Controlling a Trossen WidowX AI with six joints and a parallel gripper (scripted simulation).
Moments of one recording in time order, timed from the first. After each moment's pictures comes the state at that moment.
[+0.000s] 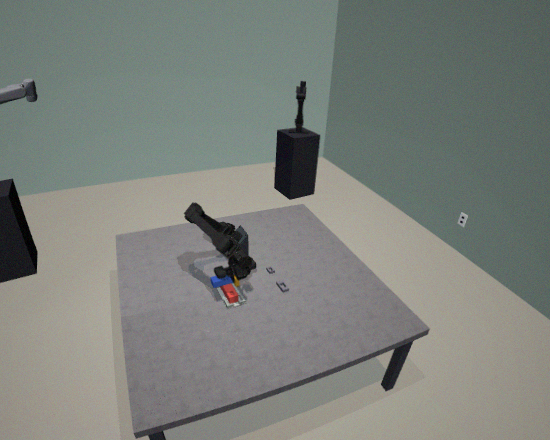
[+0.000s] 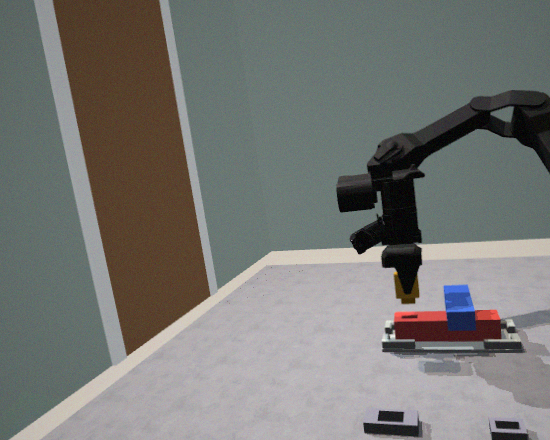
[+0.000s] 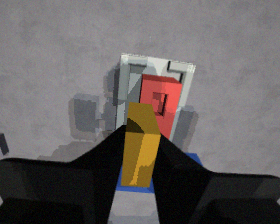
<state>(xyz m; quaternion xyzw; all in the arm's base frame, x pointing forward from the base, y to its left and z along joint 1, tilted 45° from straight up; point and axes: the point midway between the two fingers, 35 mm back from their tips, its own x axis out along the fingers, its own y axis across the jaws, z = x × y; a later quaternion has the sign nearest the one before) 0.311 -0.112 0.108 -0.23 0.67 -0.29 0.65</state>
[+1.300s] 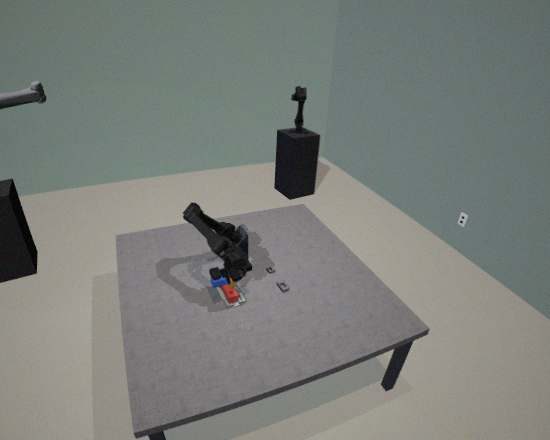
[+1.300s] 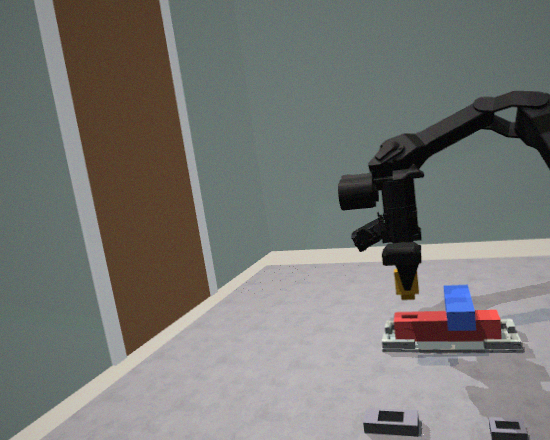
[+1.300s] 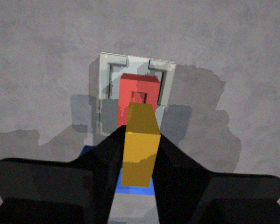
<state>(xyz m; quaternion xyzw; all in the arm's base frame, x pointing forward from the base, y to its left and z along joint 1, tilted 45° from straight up) 0.310 -0.130 0.123 -0.24 0.66 -0.30 0.65</state>
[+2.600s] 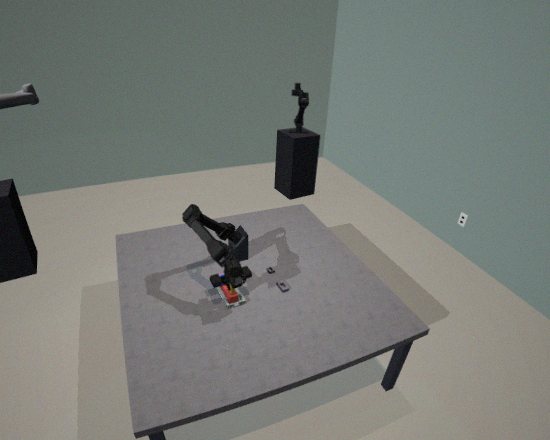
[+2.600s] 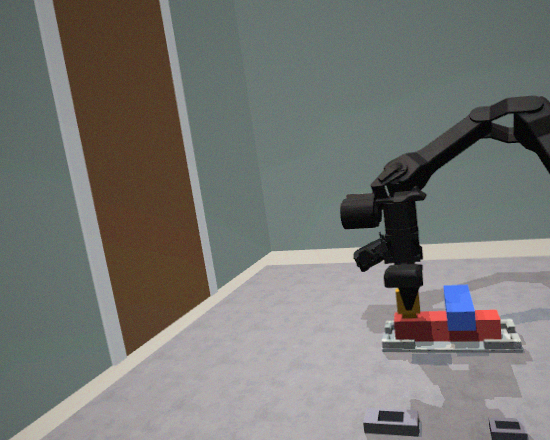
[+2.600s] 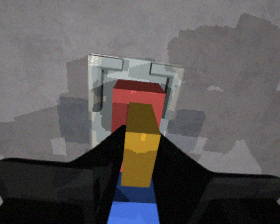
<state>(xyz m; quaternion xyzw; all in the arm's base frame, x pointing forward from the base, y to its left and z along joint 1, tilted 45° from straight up) 0.308 -0.158 0.097 -0.24 0.66 -0.30 0.65</state>
